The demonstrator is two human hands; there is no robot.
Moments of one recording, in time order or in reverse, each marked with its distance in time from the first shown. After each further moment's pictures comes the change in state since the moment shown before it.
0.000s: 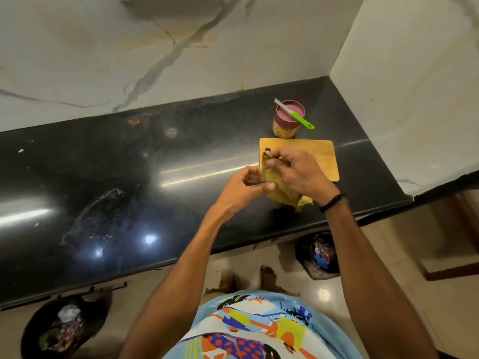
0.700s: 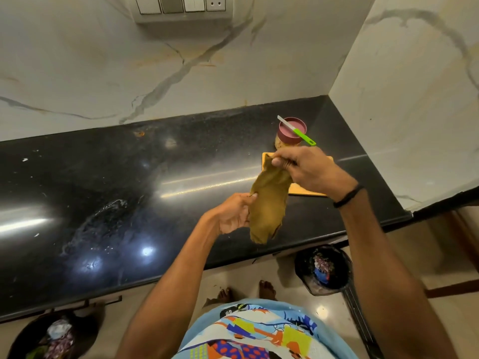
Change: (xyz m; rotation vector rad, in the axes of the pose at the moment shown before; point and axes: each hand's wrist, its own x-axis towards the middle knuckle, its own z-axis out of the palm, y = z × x) left_hand 0.005 -0.013 -0.025 -0.343 -0.299 -0.397; right_hand 0.014 -0.043 -0.041 -0.219 -0.146 -0.145
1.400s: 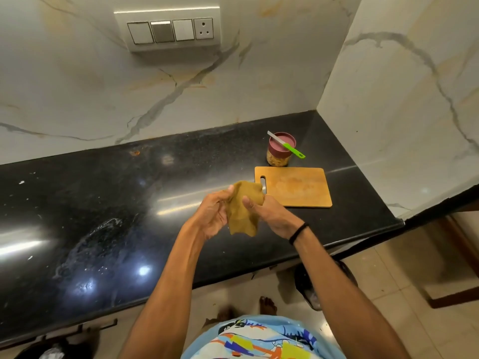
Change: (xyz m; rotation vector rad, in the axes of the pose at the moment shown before) left_hand -0.020 0.033 -0.006 -0.280 0.138 0.225; right_hand -0.001 0.022 0.105 1.002 -0.164 0.375
